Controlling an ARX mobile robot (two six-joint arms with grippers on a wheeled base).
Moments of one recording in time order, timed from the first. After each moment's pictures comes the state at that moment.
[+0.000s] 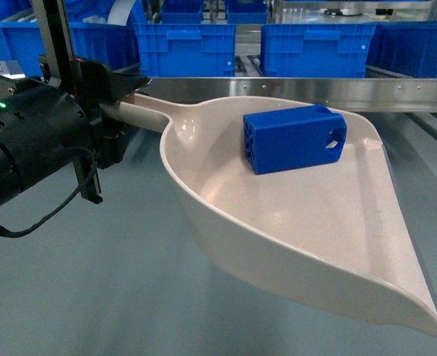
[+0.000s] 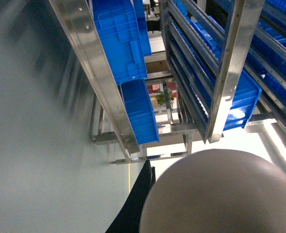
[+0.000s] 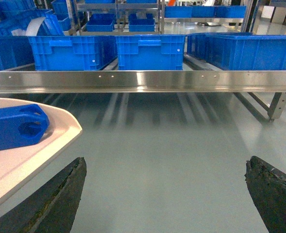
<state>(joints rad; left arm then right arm) -0.28 1.86 0.66 1.28 0.13 -1.44 0.00 0.50 0.11 0.38 0.00 -0.01</state>
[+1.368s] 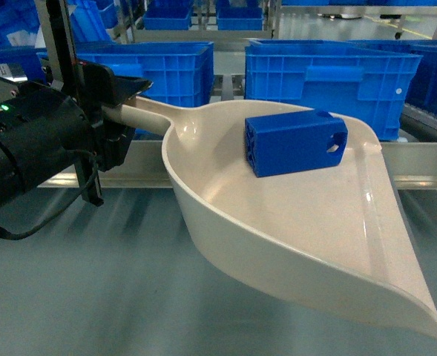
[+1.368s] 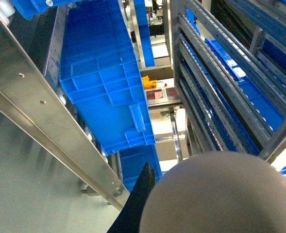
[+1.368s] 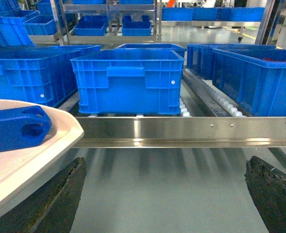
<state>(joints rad) -0.28 1.86 0.65 1.27 0.13 -1.44 0.00 0.50 0.11 0.38 0.00 -0.01</state>
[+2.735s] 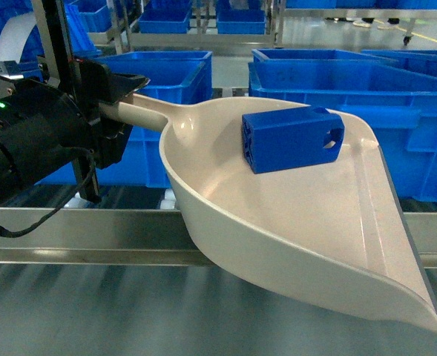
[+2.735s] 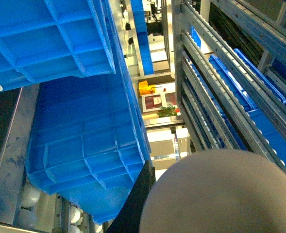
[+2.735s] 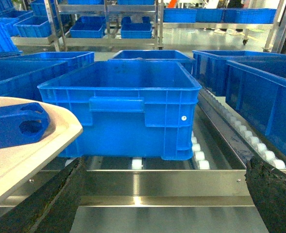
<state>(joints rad) -0.28 1.86 0.66 1.28 0.12 -1.44 0.00 0.50 0.11 0.38 0.00 -0.01</state>
